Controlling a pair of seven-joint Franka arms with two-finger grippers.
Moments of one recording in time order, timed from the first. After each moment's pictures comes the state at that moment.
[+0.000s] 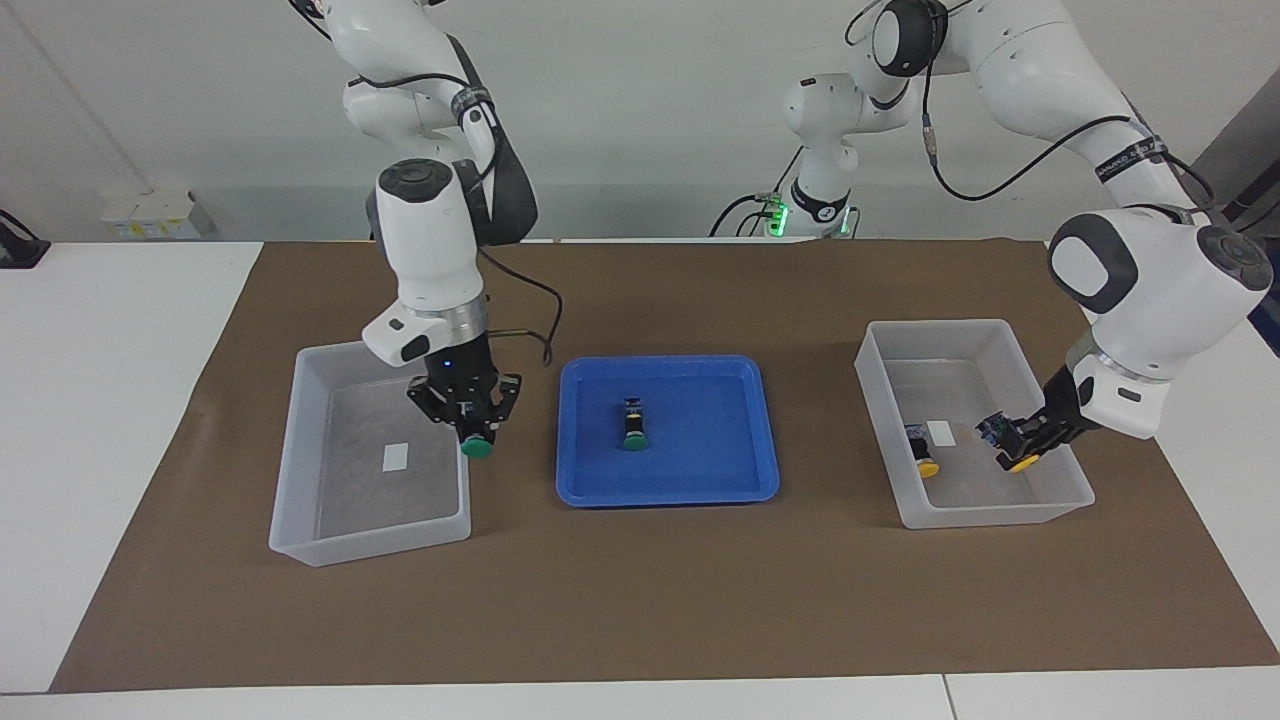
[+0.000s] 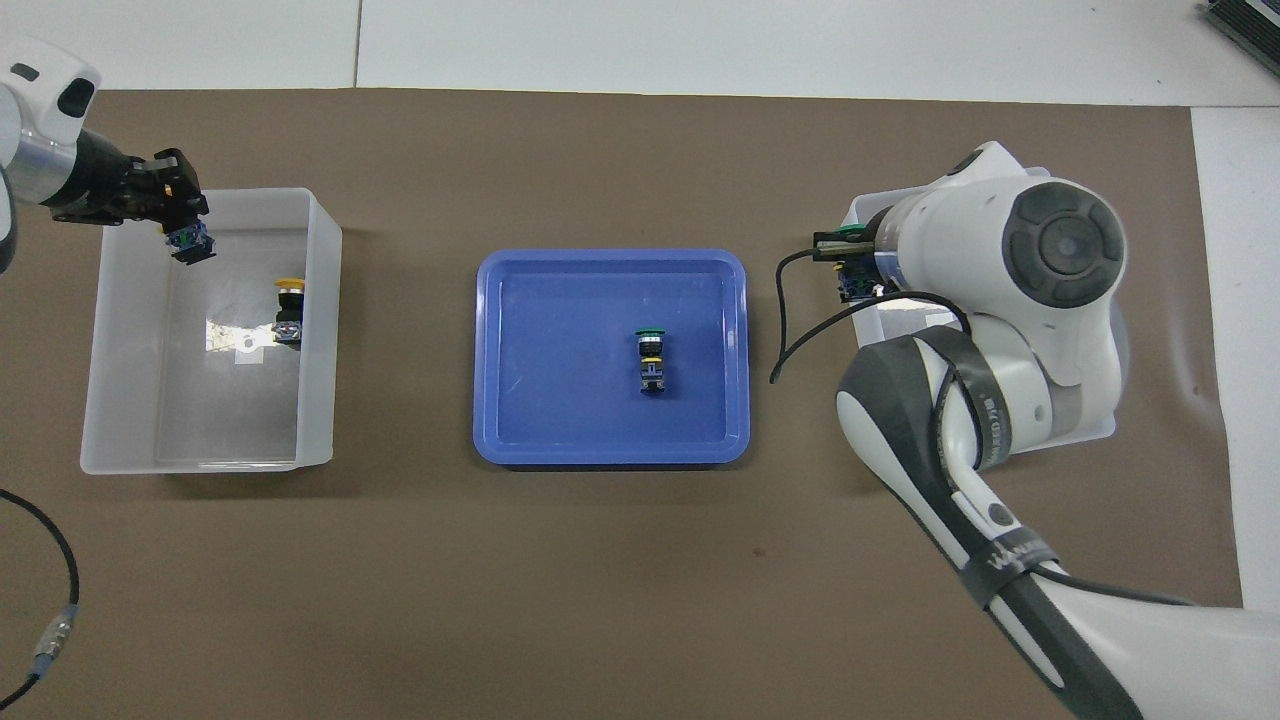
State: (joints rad) left arm 0.03 0.44 0.06 -1.46 -0.14 2.02 -0.04; right arm 0.17 0.20 0.03 -1.84 -0.11 2.33 0.26
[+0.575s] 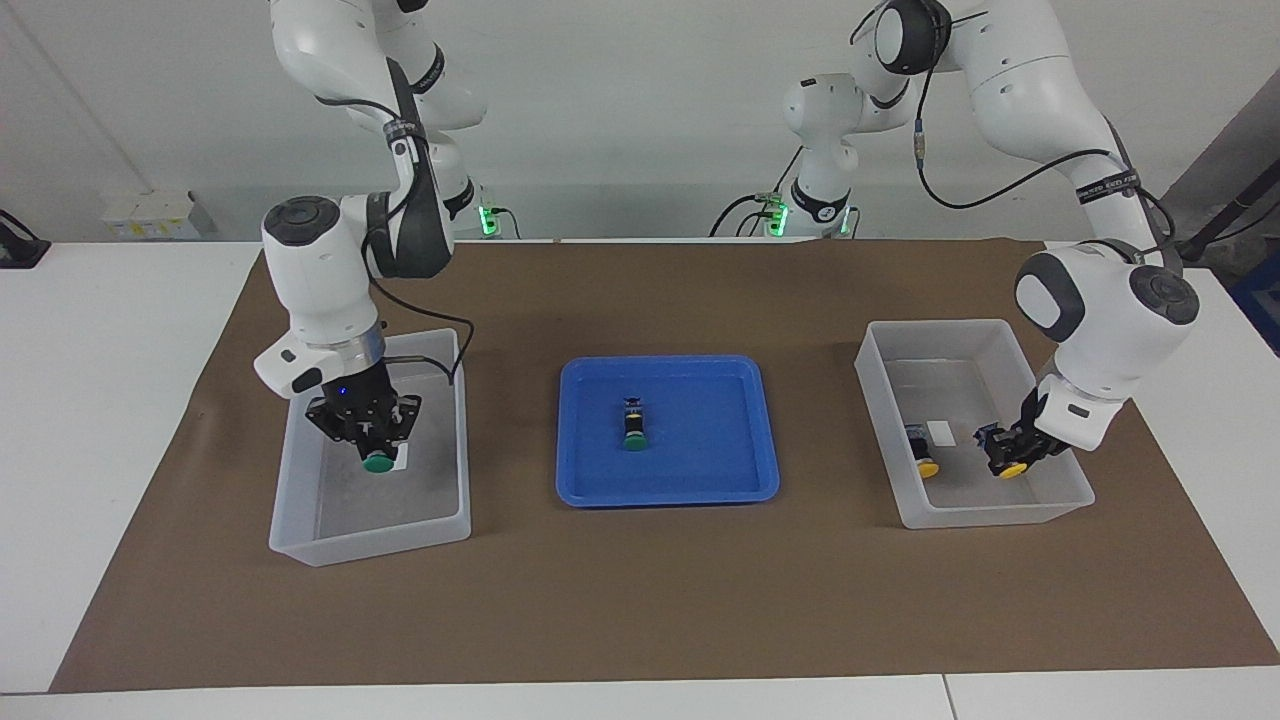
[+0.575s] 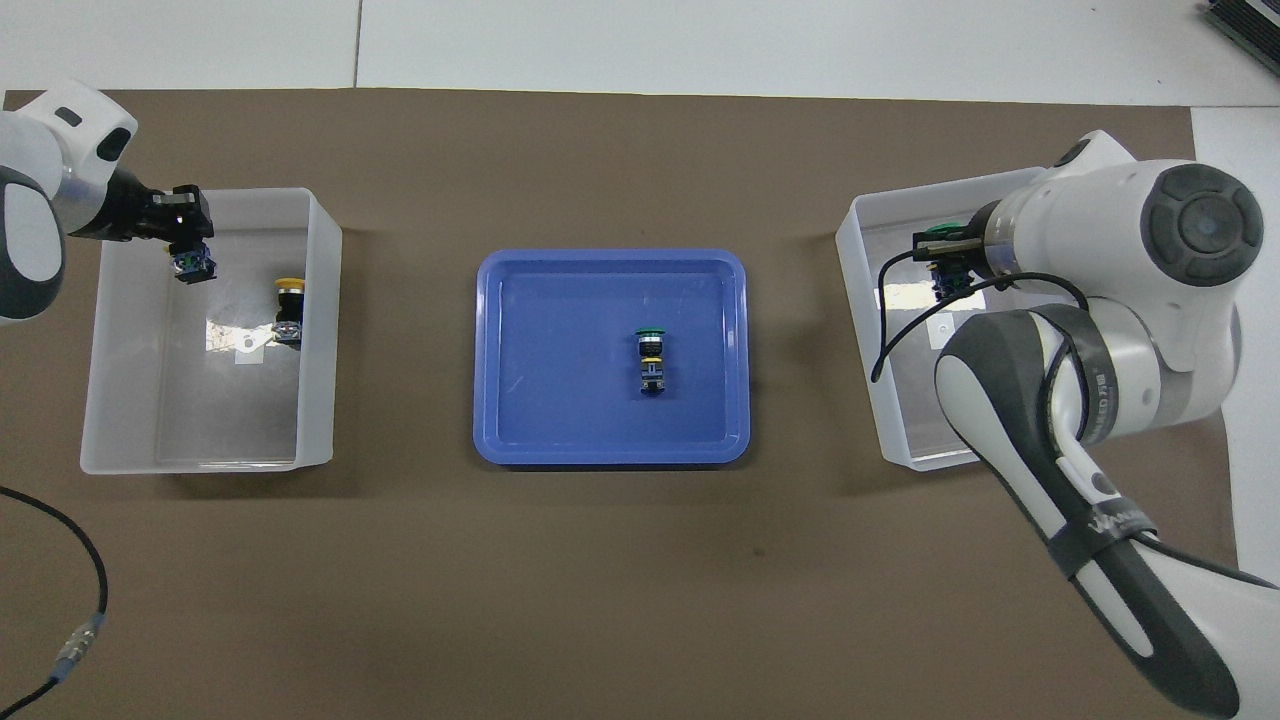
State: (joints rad) left arm 0.04 0.43 0.07 -1.69 -0.05 2.23 0.06; right arm 0.03 0.26 0.03 -1.90 -0.10 2.41 0.09
